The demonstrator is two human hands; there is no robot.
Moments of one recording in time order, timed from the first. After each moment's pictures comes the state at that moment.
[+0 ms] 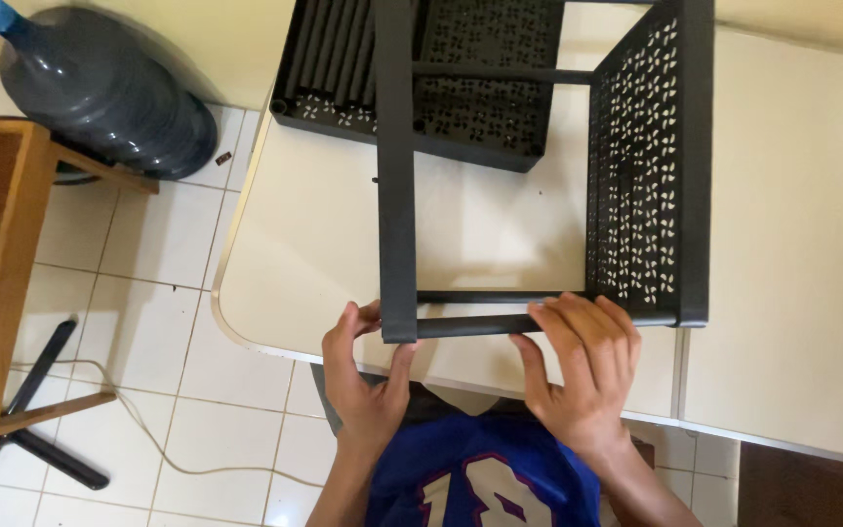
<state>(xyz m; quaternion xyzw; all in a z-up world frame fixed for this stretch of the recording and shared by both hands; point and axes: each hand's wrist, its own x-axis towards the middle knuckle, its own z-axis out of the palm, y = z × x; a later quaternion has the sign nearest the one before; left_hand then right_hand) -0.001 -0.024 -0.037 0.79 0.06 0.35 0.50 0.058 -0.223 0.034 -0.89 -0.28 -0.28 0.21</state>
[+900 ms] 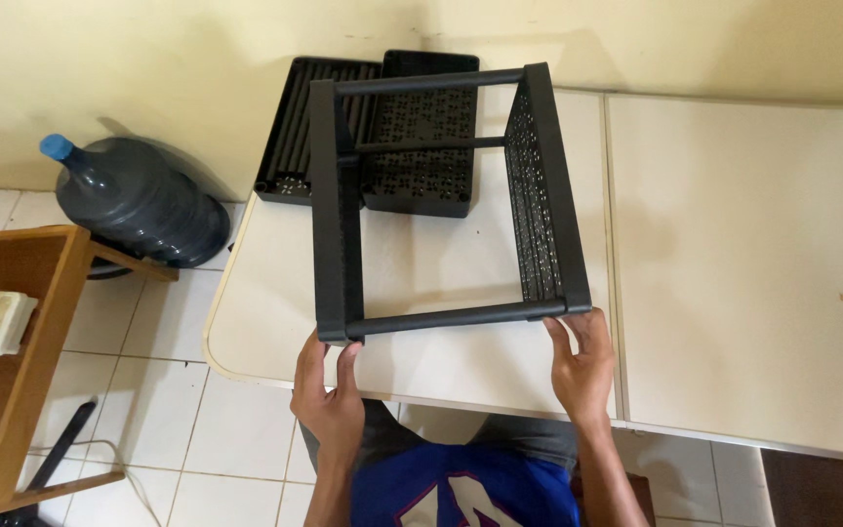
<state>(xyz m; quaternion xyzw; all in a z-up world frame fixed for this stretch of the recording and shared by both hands) 0.008 -0.045 -0.028 0.80 0.16 0.38 0.43 0.079 -0.314 -0.046 -0.80 -0.03 -0.18 0.57</state>
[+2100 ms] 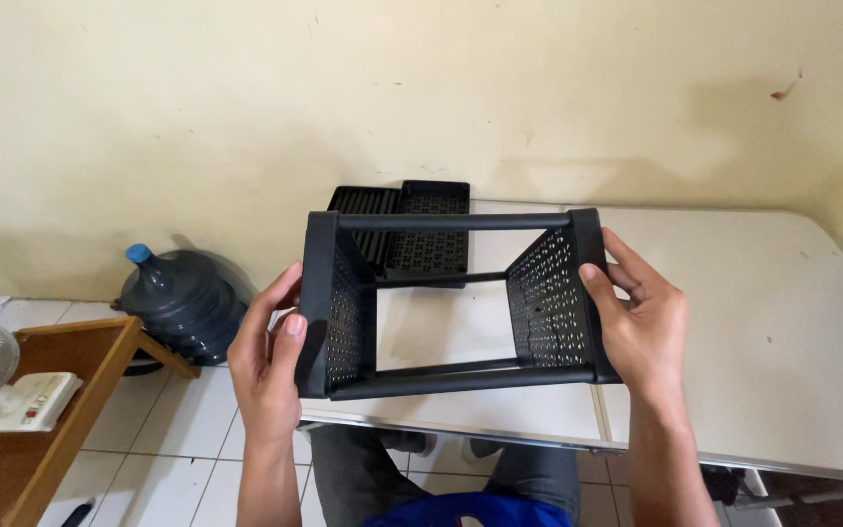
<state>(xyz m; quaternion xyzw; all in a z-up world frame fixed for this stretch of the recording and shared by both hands) -0.017 0.015 0.140 0.64 -0.13 0.37 0.66 0.057 -0.309 0.170 -0.74 -0.05 -0.23 0.62</state>
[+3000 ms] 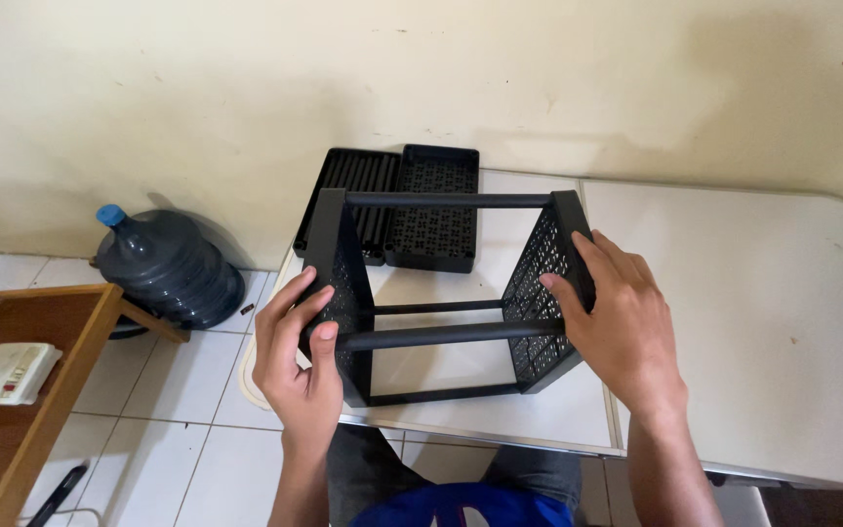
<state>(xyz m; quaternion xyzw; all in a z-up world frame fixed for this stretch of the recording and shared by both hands) 0.021 -0.006 0.111 0.75 -0.03 0.49 0.44 0.094 -0.281 0.168 -0.93 -0.14 -0.27 0.20</state>
